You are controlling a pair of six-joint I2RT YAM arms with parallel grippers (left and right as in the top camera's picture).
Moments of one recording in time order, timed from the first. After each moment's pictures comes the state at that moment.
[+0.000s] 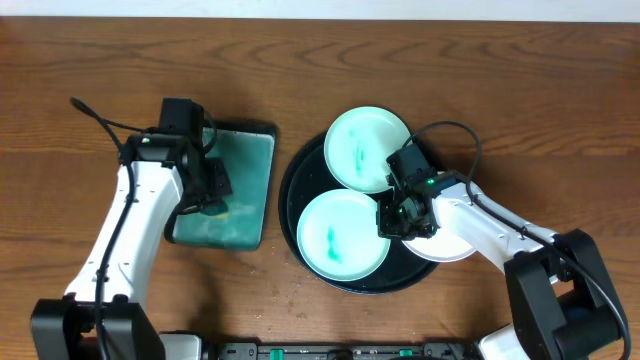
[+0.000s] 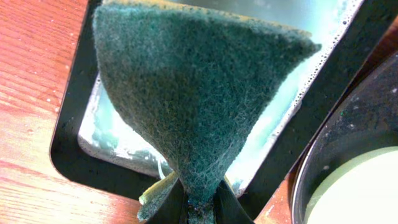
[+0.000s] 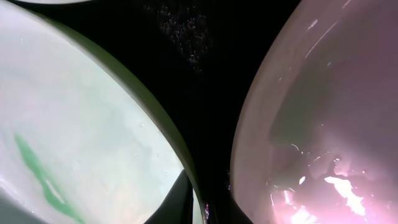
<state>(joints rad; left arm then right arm) -0.06 1.51 1.13 -1.05 0.04 -0.38 0.43 1.69 0.88 -0.64 -0.23 0.51</state>
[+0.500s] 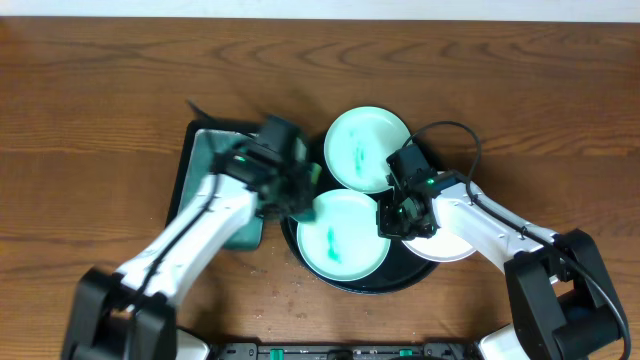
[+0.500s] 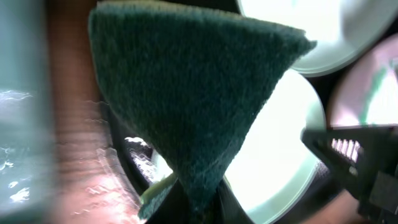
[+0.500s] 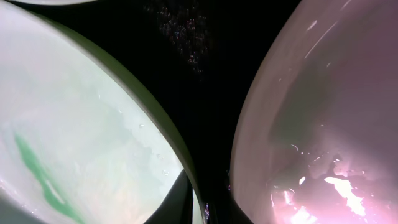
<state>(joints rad) -0.47 1.57 1.06 -0.77 0.30 -0.54 0.43 1.69 0.88 -0.64 -0.22 0.51</state>
